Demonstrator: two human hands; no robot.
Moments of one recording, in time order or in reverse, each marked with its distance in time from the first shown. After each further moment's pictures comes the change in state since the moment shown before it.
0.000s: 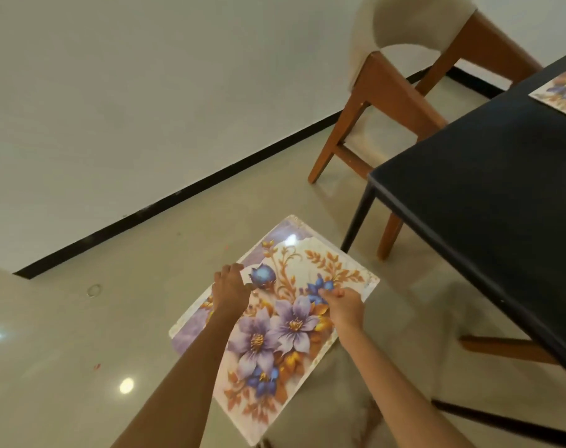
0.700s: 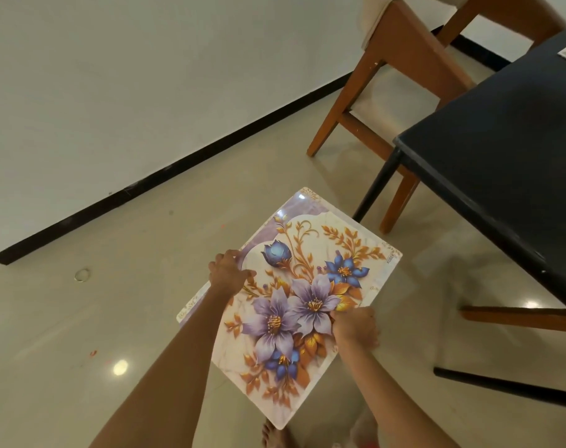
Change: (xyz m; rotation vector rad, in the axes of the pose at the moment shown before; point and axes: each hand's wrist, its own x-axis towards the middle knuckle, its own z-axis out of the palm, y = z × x) left_hand 0.050 -0.078 0.020 -0.067 -0.188 -0.101; right_hand -0.032 0.062 0.062 -0.413 0.338 0.360
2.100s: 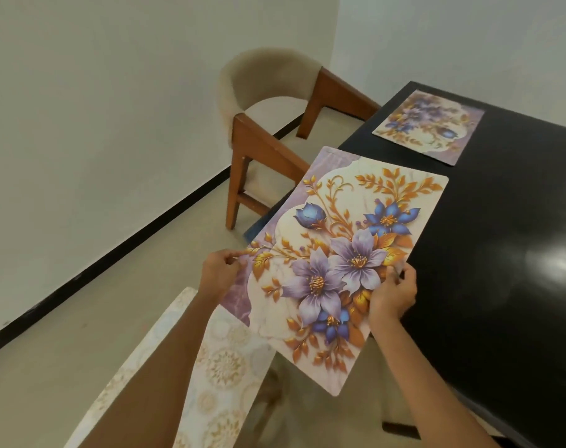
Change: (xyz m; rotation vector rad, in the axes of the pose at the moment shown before) left_hand -0.030 0.362 0.017 -0.367 0.025 0.394; right_hand 0.204 -0.057 -0.311 1.019 0.405 -0.154
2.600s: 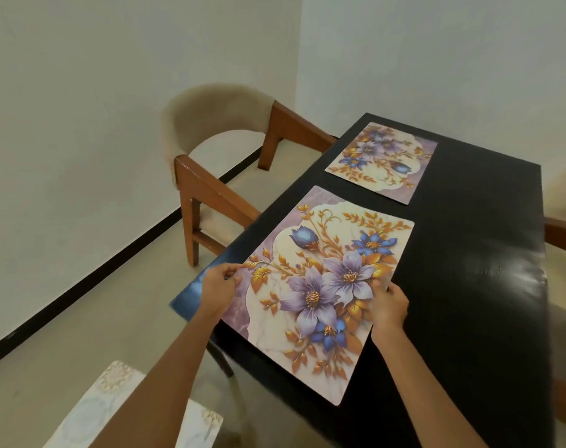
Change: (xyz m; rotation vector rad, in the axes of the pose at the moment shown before) left_hand 0.084 0.099 0.127 0.007 -0.058 0.033; right_hand 0.175 -0.033 0.006 -0.022 -0.163 0.206
